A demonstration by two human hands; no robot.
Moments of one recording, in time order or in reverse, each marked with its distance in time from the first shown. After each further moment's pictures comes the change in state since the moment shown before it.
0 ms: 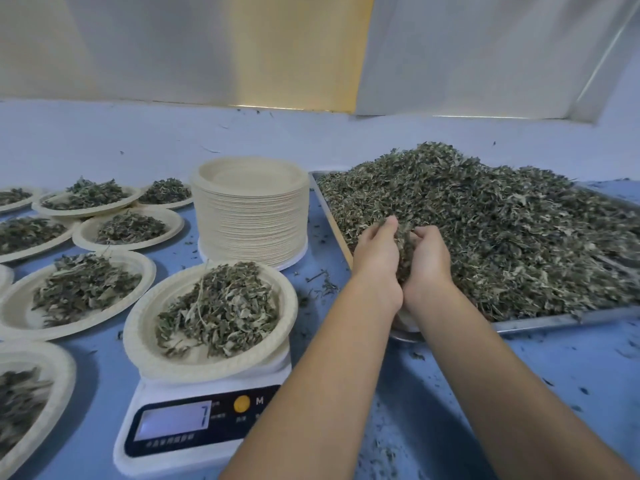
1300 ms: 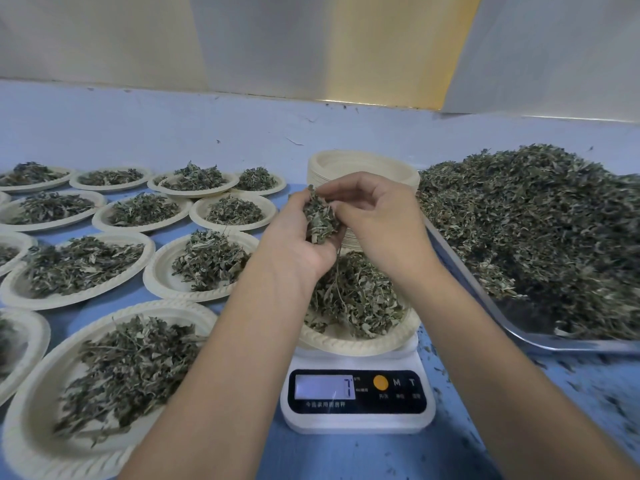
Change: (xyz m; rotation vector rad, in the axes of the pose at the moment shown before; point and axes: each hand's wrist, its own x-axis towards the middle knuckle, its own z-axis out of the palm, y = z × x) left_hand -0.060 0.106 -0.171 -0.566 0.070 0.191; right_hand -0.107 0.052 0.122 -0.609 -0.717 -0.751
